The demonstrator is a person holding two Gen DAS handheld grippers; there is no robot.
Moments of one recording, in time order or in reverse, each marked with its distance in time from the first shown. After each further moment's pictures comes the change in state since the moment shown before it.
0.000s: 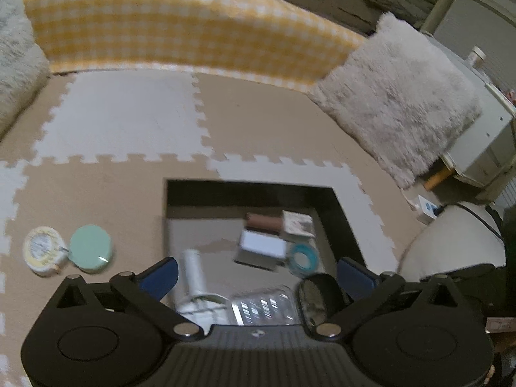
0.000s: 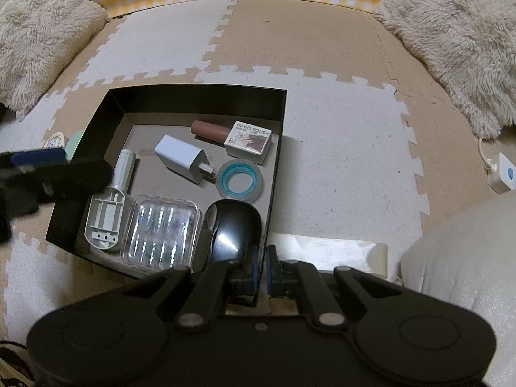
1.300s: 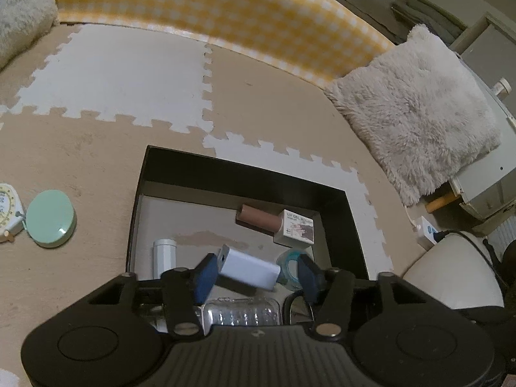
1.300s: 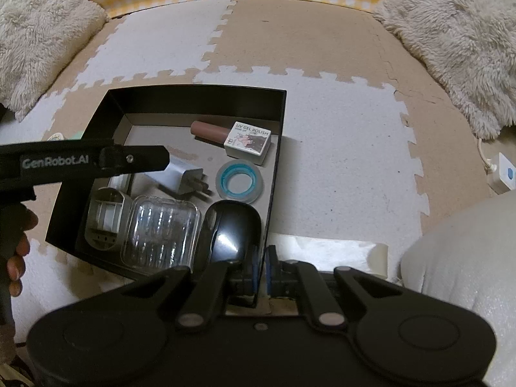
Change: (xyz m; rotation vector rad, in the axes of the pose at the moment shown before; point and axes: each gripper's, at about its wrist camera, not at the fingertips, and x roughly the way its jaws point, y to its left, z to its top) left arm 0.050 0.003 -0.003 -0.158 0.050 -0.057; right arm 0.000 0.000 0.001 0.000 0.000 -0.002
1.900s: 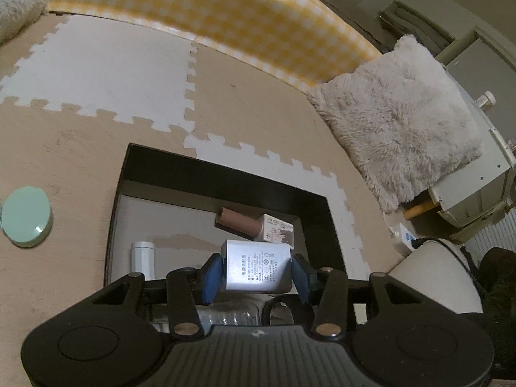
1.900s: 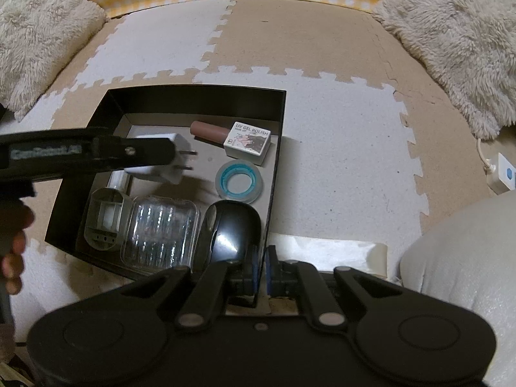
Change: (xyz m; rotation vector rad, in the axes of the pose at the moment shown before) left arm 0.009 0.005 -0.001 -0.035 -0.008 -0.106; right arm 0.000 -0.001 0.000 0.002 -0.001 -0.001
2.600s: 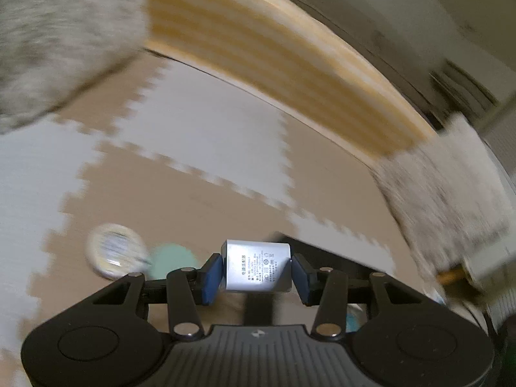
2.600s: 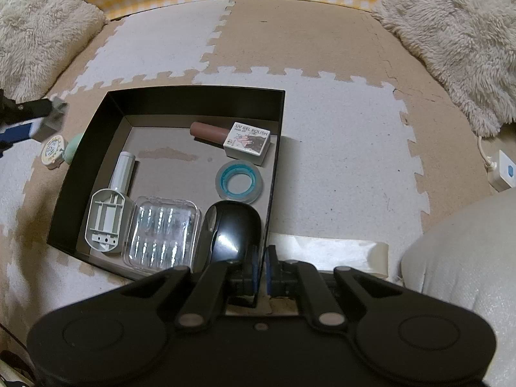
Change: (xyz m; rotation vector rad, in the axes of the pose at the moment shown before) left arm -0.090 0.064 0.030 -0.118 -0.149 0.131; right arm 0.000 -0.001 -0.001 0.010 -0.002 0.006
